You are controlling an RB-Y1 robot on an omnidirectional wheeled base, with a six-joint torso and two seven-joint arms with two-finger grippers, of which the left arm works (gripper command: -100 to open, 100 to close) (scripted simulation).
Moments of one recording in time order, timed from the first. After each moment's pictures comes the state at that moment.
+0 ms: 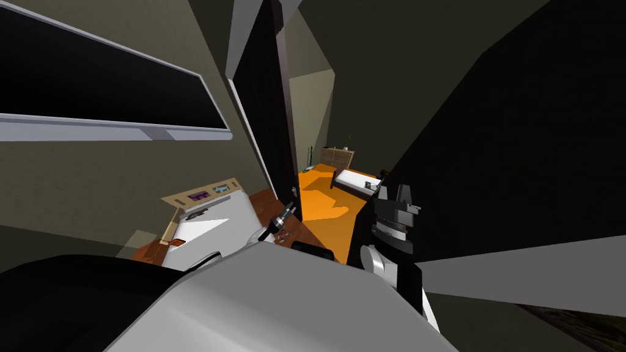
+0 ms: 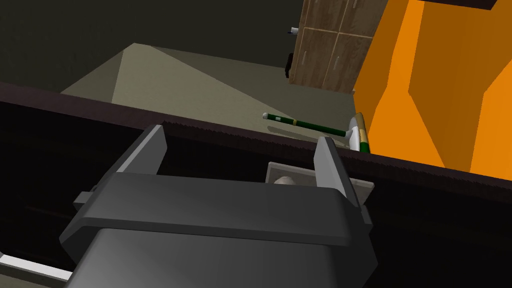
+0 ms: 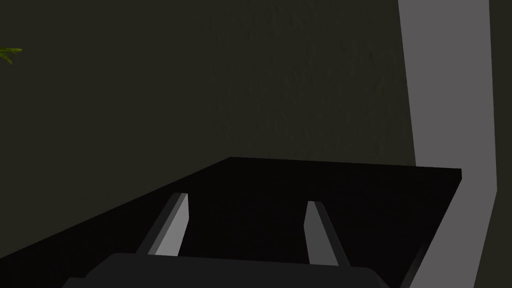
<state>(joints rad) 0.01 0.40 -0.38 -0.85 0.05 -1.01 0.39</state>
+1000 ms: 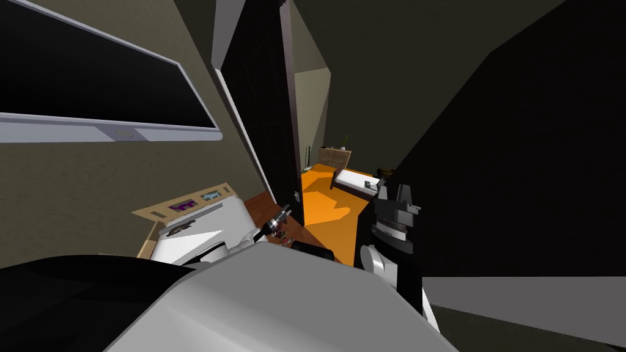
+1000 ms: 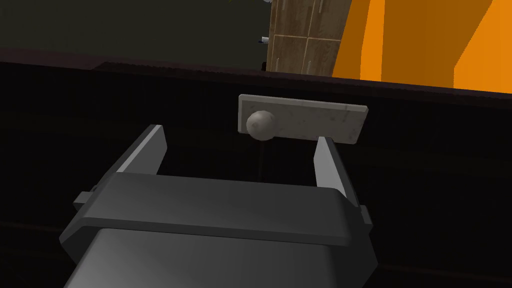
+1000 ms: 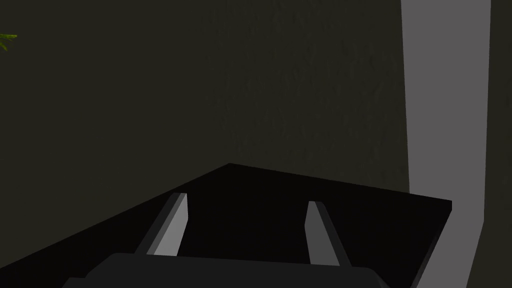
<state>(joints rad) -0.07 0.45 -0.44 -0.59 0.06 -1.12 0.43</state>
